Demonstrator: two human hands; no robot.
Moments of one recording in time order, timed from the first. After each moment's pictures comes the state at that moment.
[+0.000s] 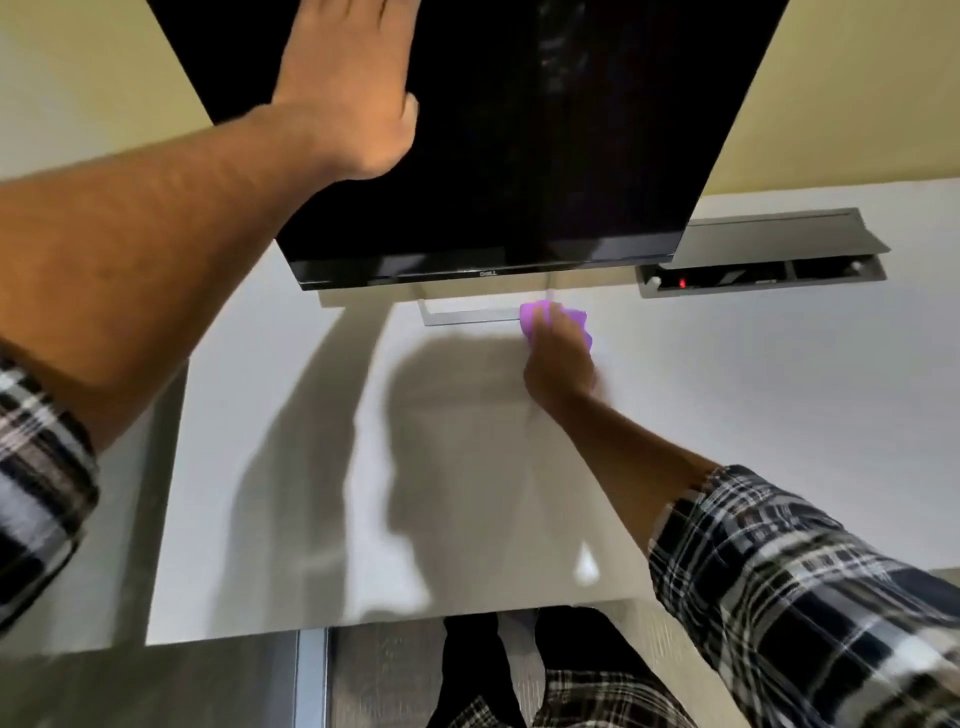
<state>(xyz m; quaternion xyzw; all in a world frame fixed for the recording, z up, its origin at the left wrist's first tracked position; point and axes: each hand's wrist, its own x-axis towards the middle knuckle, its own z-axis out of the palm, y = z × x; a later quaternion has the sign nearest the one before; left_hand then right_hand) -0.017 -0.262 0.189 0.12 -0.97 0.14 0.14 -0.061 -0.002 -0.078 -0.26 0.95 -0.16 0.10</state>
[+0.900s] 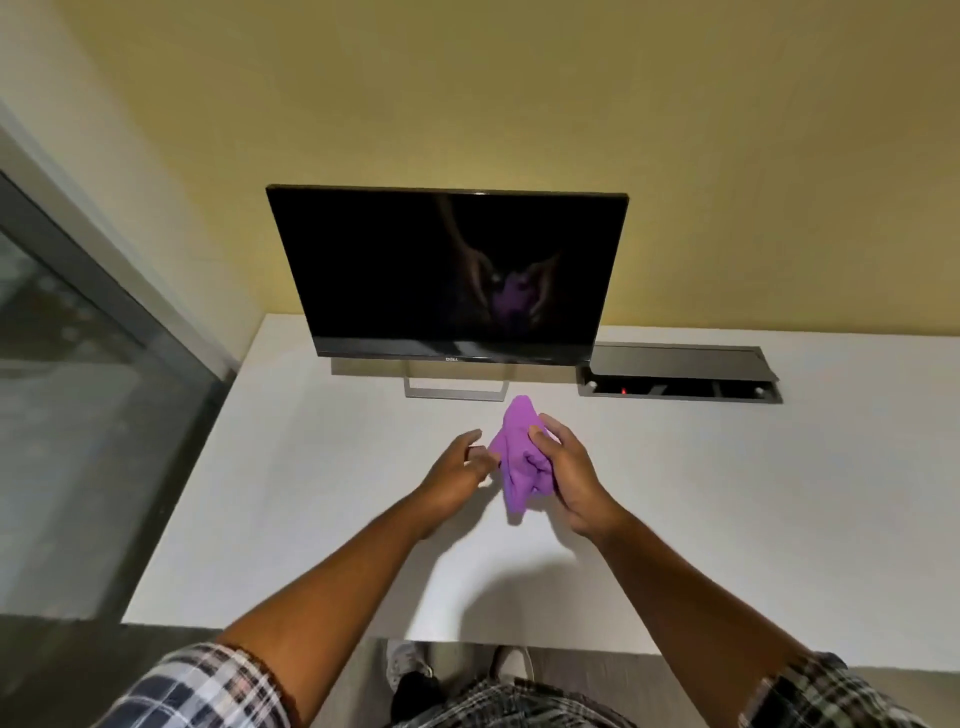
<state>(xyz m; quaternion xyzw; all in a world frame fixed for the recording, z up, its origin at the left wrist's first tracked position) 0.085 0.016 0.068 0.39 -0.66 -0.64 -0.05 -0.048 0.143 0.040 -0.05 0.64 -0.63 0.44</state>
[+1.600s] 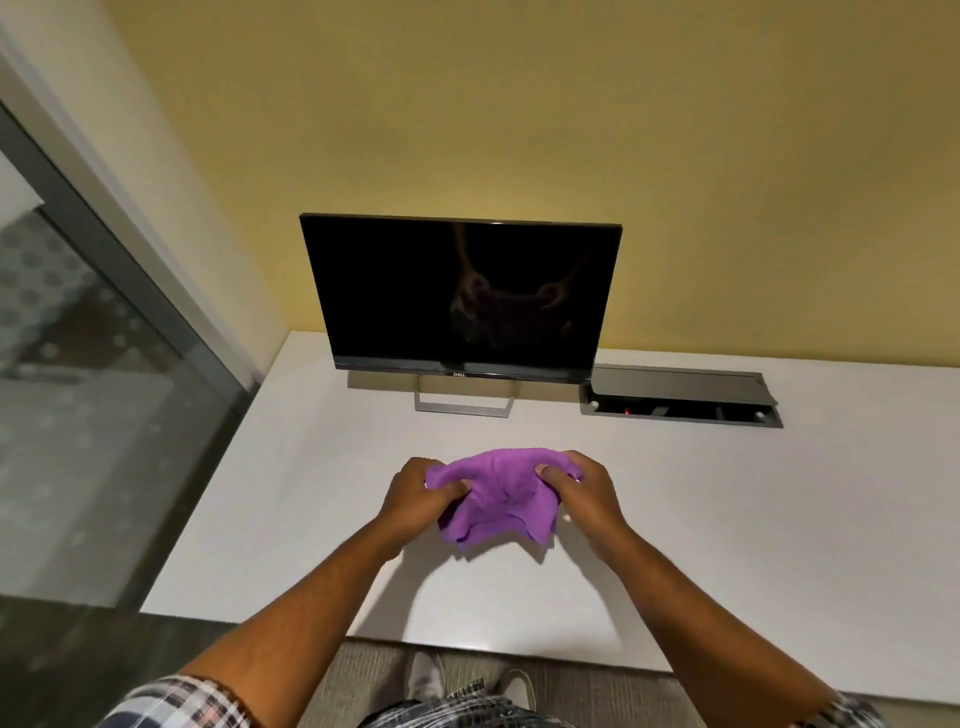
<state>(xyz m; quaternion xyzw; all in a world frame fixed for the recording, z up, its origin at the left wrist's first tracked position) 0.138 0.022 0.090 0.43 -0.73 -0.52 0.04 -0.046 0.183 0.057 -0.18 0.79 -0.50 0.31</state>
